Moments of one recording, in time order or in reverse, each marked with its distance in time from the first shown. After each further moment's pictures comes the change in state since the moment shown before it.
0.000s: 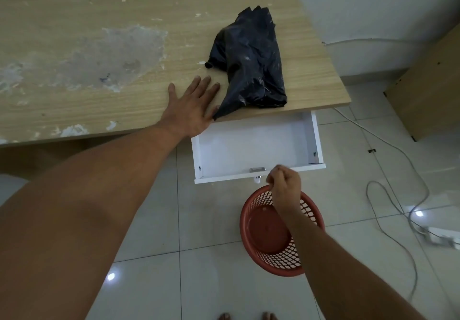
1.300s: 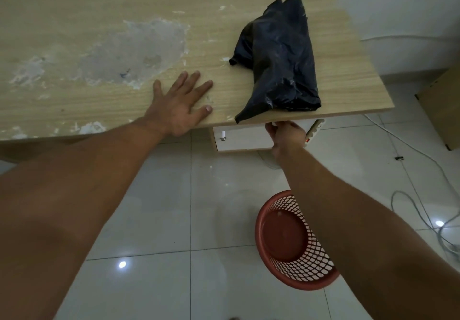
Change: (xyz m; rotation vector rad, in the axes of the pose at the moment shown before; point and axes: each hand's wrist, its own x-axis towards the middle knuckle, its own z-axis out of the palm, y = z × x) left_hand -0.018 -0.081 0.012 -0.092 -0.033 -0.084; right_hand 0.130 -0.040 0.083 0.605 0.148 0.484
